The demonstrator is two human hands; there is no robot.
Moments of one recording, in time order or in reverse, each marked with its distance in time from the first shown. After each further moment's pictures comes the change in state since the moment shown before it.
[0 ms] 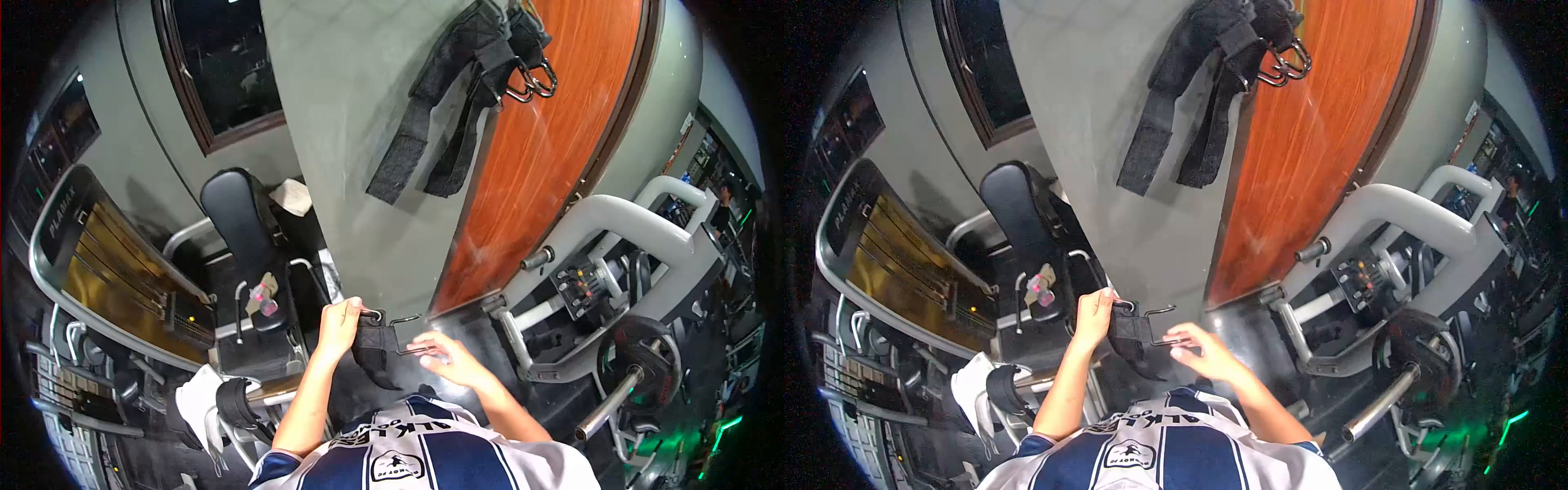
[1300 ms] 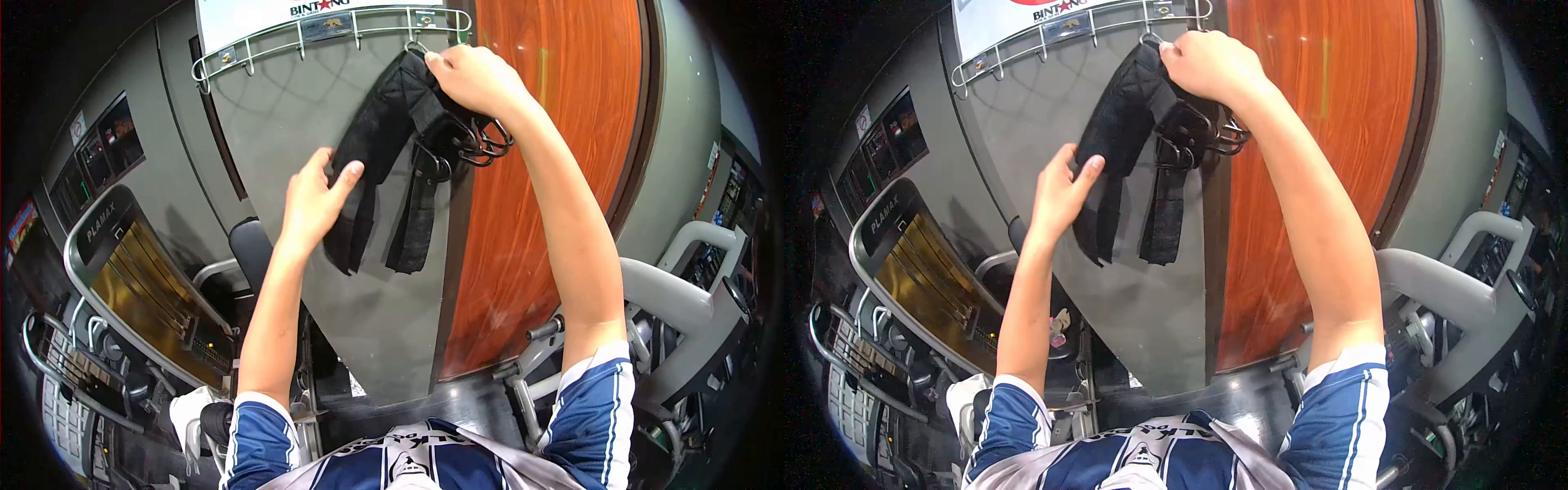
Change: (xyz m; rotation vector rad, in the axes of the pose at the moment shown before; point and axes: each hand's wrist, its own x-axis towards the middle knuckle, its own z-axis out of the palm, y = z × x) left_hand 0.210 0.260 0.002 0.455 0.440 0.405; right_hand 0.216 -0.415 -0.214 -1.280 0.646 -0.513
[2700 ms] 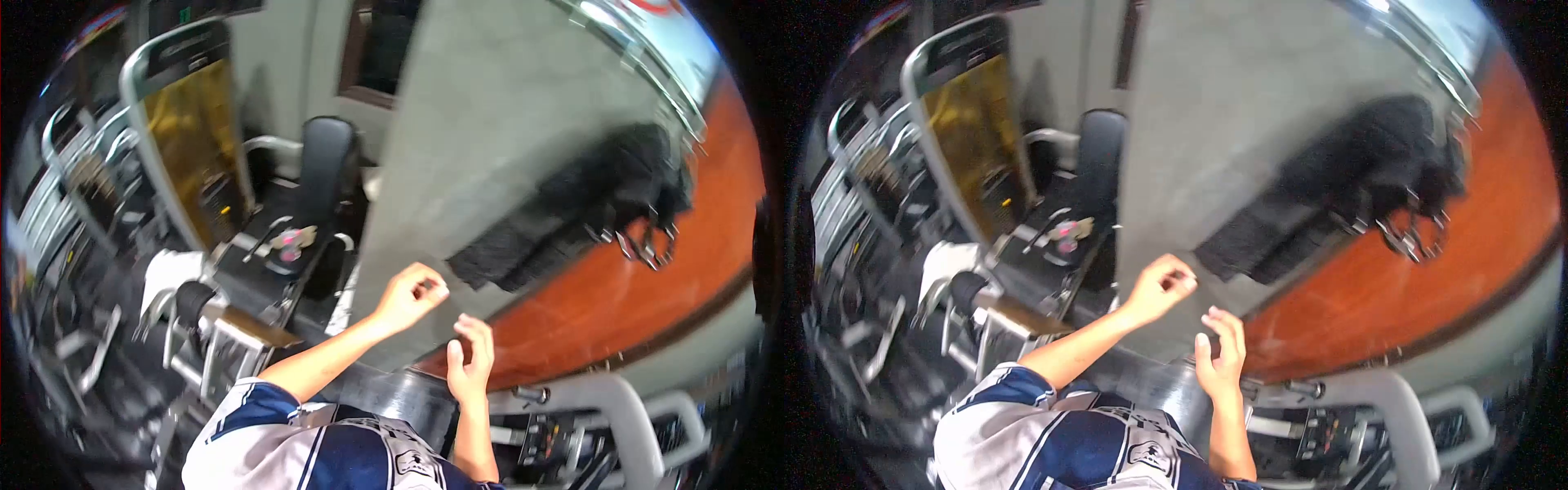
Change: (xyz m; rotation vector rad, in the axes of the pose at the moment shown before) left_hand -0.203 -0.110 0.107 -0.544 0.076 -0.342; right_hand -0.311 -0.023 0.197 0.874 -0.174 -0.082
